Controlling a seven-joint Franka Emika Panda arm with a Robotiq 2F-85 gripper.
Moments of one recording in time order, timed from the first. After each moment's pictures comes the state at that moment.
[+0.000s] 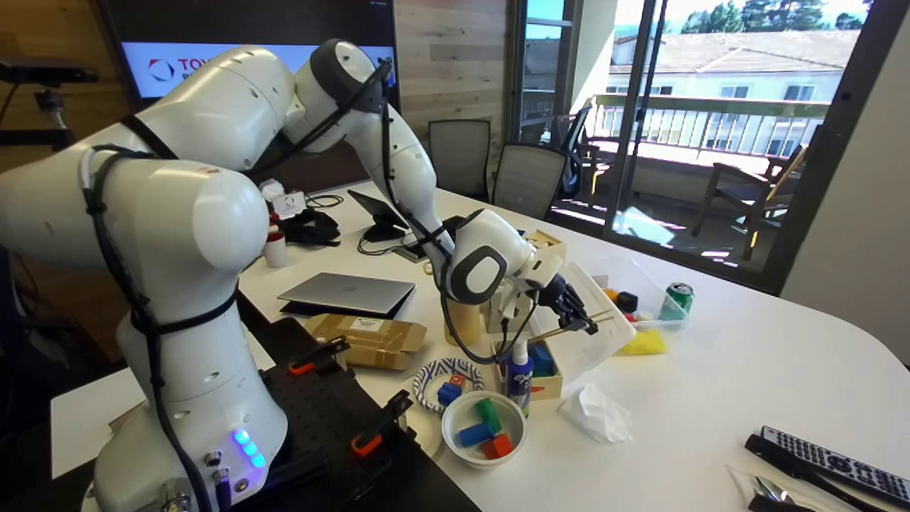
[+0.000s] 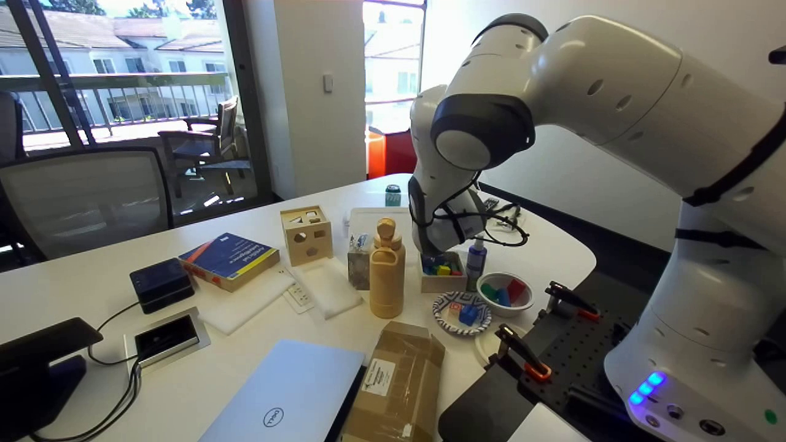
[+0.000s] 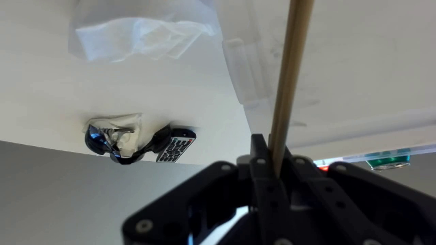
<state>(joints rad) 0.63 1.13 -0.70 -2.11 0.69 3.46 0.71</state>
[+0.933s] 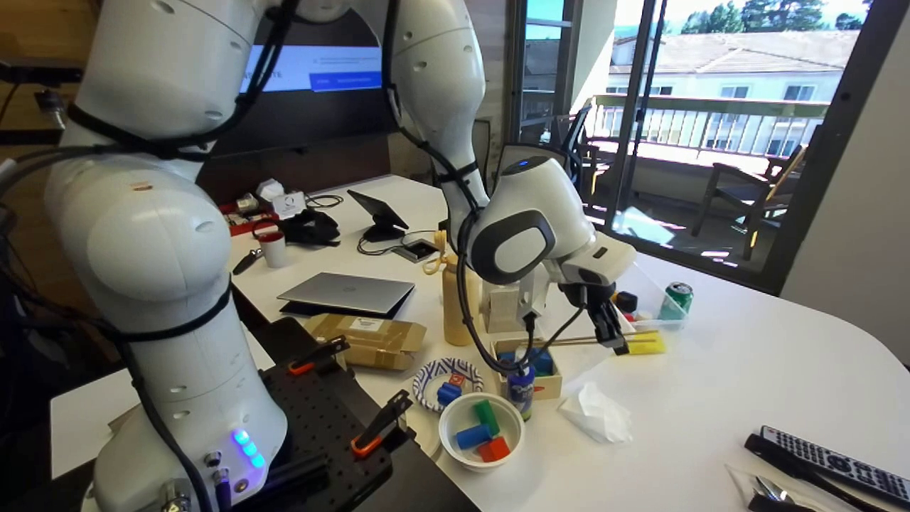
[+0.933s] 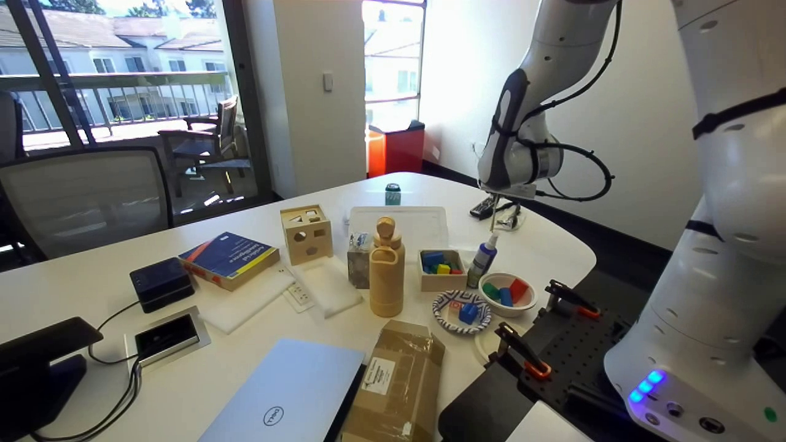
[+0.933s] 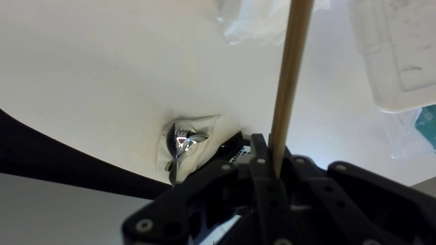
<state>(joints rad) 0.05 0.50 -0.52 -2.43 0.16 3.35 0.50</state>
